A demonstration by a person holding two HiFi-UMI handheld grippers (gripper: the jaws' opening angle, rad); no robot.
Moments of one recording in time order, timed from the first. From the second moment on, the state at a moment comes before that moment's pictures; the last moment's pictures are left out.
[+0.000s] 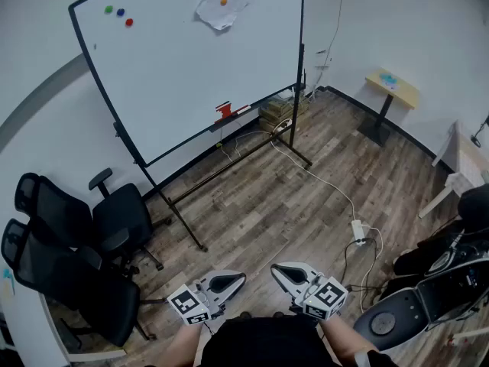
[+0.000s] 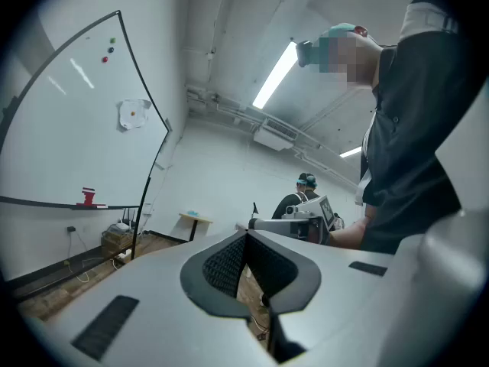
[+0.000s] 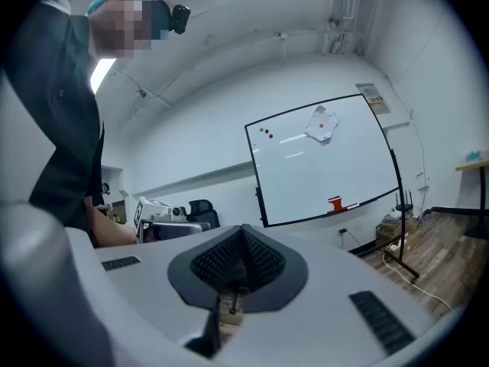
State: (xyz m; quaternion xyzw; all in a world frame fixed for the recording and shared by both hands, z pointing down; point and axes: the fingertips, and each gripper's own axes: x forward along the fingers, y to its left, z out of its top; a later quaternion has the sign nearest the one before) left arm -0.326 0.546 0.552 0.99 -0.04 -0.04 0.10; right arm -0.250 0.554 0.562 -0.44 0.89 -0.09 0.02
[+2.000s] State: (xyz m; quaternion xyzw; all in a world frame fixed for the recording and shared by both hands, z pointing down) left arm -0.177 0.195 0.520 0.99 -0.15 0.01 0.06; right arm -0.072 0.194 0.527 -0.42 0.91 -0.02 0.04
